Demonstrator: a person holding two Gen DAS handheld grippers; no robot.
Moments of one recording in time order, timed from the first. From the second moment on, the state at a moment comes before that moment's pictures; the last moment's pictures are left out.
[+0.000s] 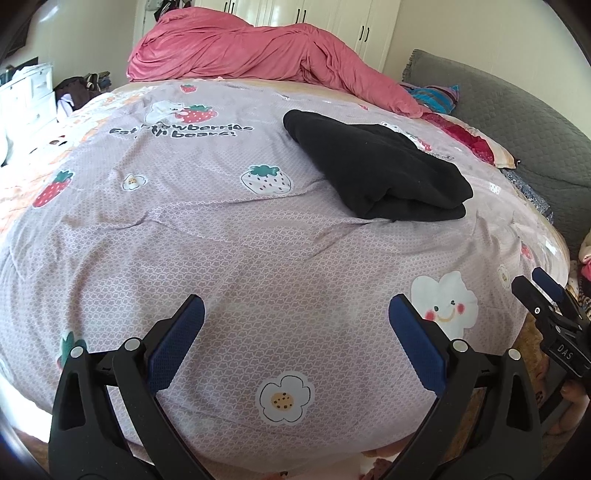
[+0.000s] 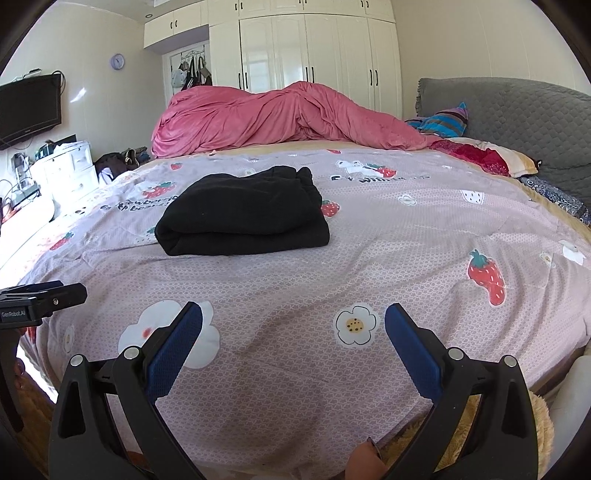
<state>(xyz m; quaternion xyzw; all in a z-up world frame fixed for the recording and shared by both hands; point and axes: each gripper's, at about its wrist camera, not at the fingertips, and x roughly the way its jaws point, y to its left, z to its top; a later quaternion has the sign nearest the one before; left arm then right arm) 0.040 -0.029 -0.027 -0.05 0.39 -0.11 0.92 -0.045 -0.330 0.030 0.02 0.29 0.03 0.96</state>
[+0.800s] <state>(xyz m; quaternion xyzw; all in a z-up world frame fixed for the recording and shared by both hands) 0.038 -0.030 -0.026 -0.04 0.39 -0.11 0.91 -0.047 -0.331 0.030 0.02 0.29 0.03 0.96</state>
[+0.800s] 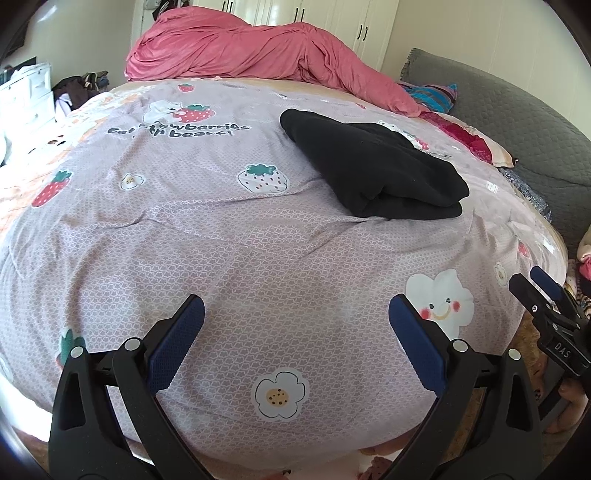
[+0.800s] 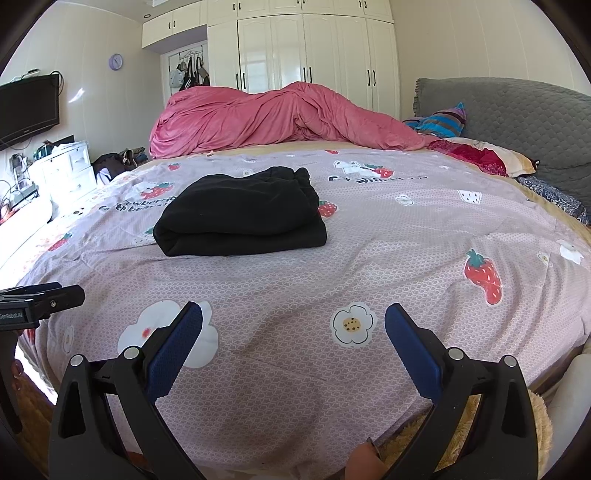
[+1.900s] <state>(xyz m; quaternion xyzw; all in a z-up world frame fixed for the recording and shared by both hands) 0.035 -0.030 -0.025 -0.04 0.39 -0.10 0.92 -0.045 -0.332 0.030 0.02 0.29 0.02 0.96</state>
